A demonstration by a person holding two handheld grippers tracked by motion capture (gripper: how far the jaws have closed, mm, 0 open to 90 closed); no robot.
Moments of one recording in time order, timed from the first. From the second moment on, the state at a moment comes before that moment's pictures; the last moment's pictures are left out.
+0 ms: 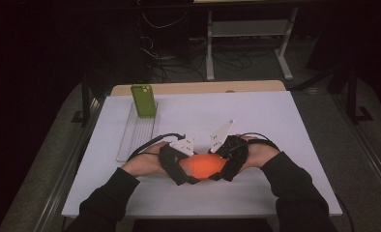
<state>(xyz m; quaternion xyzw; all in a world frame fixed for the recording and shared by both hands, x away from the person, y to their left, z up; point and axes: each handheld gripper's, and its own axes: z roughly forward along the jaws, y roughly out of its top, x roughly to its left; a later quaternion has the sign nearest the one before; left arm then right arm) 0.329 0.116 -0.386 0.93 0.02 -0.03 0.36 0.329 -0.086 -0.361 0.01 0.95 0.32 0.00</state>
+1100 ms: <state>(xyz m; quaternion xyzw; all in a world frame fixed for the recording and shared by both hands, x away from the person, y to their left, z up) 0.342 0.134 -0.394 0.91 0.22 0.04 0.36 0.325 -0.158 -0.380 0.30 0.86 0.41 0.08</state>
